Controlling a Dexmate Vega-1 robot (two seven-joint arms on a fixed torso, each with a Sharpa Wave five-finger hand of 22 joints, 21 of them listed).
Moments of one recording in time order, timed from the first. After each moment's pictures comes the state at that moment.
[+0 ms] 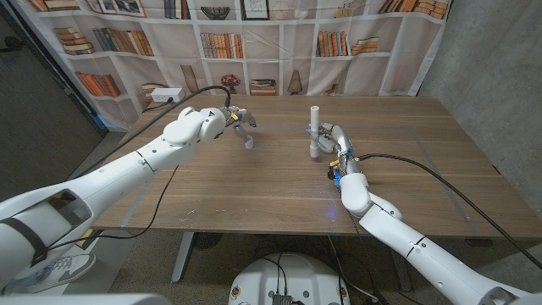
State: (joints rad) left arm 0.45 0.80 0.83 -1.74 0.89 0.26 -0.48; left_hand 1.03 -0.03 0.30 -0.13 0.19 0.39 -0.07 0.21 0.20 0.44 -0.16 0.20 0.22 0.41 -0.04 0.19 0.20 0.33 0.00 0.29 0.19; right arm -0.99 -0.50 -0.58 -1.69 -0.13 0.01 -0.58; right_hand 1.04 0.17 0.24 -0.12 0.18 0.84 -0.06 0.20 0.21 0.96 -0.12 0.21 0.18 0.93 -0.13 0.22 0.22 0.75 -0.08 0.53 0.28
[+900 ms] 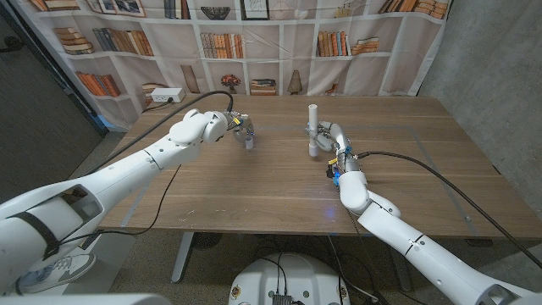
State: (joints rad) left arm 0.42 0.75 0.86 -1.63 0.90 0.21 -0.49; left_hand 1.03 -0.03 0.29 -0.12 0.20 0.48 -0.06 0.23 0.20 0.54 -0.18 0.23 0.22 0.51 -0.05 0.23 0.20 0.36 -0.04 0.29 0.19; right arm -0.98 -0.49 -0.59 -1.70 -0.14 -0.01 -0.57; right_hand 1.04 0.17 0.24 -0.12 0.17 0.84 -0.06 0.20 0.22 0.96 -0.12 0.21 0.18 0.93 -0.13 0.22 0.22 0.75 -0.08 0.54 0.27
